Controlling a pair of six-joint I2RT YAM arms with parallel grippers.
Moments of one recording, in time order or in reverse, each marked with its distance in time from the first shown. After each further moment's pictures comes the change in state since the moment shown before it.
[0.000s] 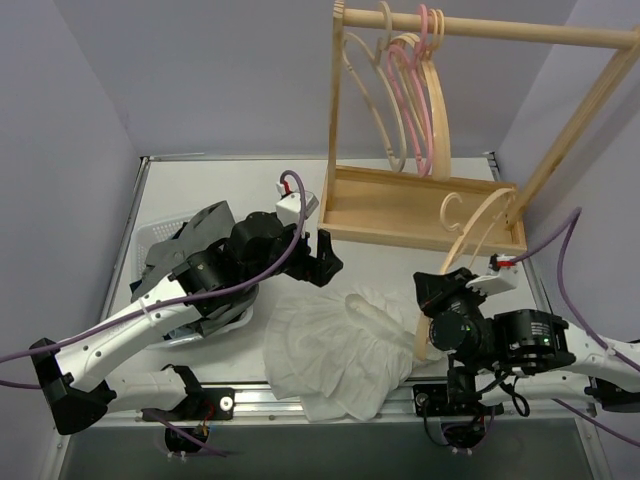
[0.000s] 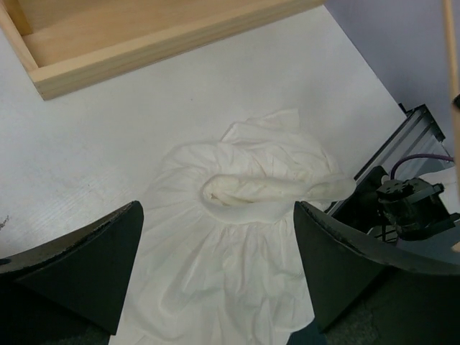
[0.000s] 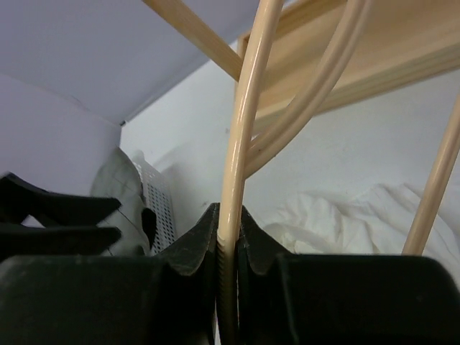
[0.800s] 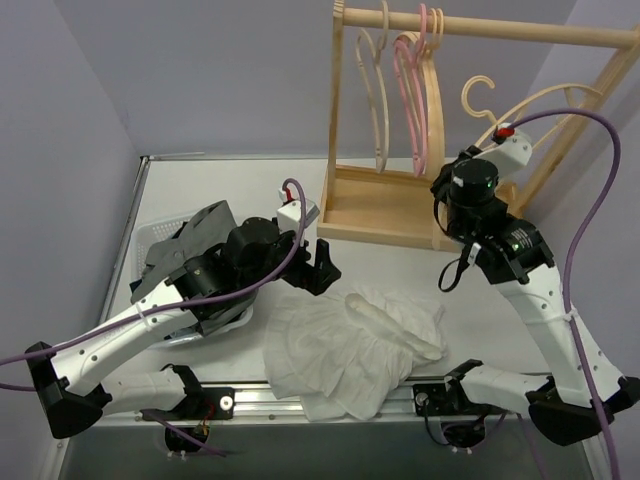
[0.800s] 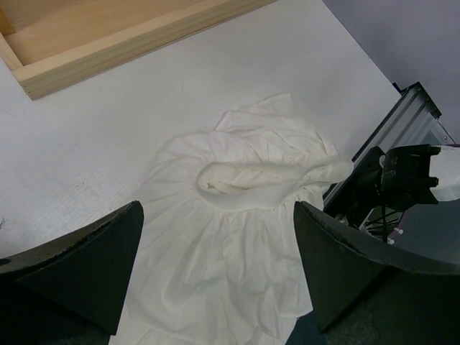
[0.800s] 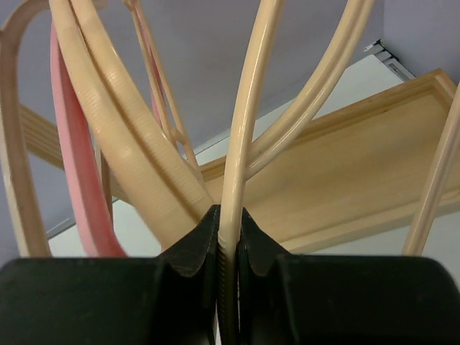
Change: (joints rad) left arm -0.003 -0.034 -0.054 0.013 0.059 0.047; right arm -0.911 0.421 0.454 0.510 -0.442 -0.863
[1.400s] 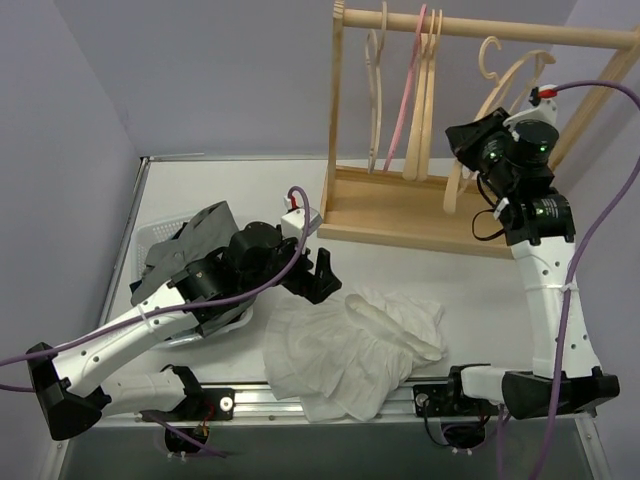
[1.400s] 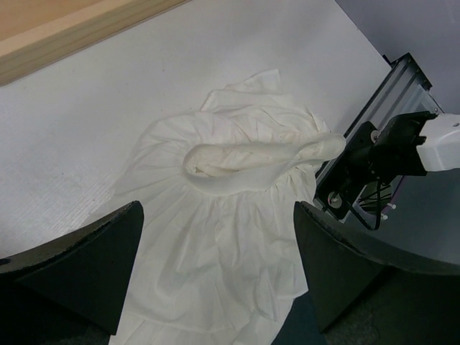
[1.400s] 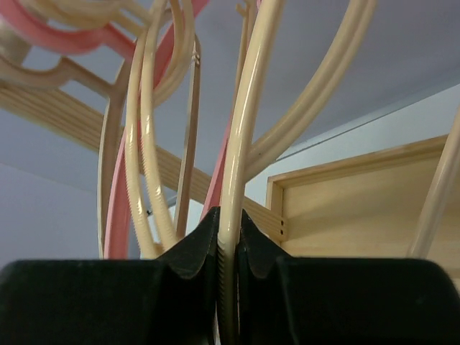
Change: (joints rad) left arm 0.000 -0.010 -0.038 0.000 0.069 0.008; right arm -0.449 0.131 0.119 0.159 -0.789 0.069
